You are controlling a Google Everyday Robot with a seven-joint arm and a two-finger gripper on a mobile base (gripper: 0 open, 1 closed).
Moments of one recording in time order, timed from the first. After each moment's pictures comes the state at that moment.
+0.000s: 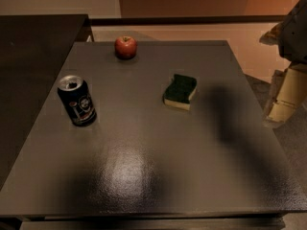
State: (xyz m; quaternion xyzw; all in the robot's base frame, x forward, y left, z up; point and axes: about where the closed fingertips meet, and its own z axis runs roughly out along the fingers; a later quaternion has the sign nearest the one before) arm 0.438 -0.217 0.976 -0.60 0.78 -0.03 0.16
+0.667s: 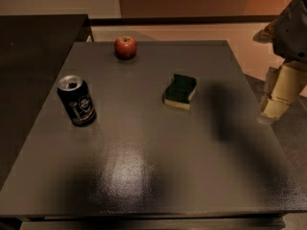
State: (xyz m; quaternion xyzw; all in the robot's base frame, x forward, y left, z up) arm 0.447 -0.210 0.975 -0.61 0.77 -0.02 0.17
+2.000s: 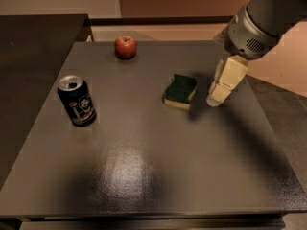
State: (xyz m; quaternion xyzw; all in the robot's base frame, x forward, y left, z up) arm 0.523 -0.149 0.936 -0.61 0.76 0.05 0.22
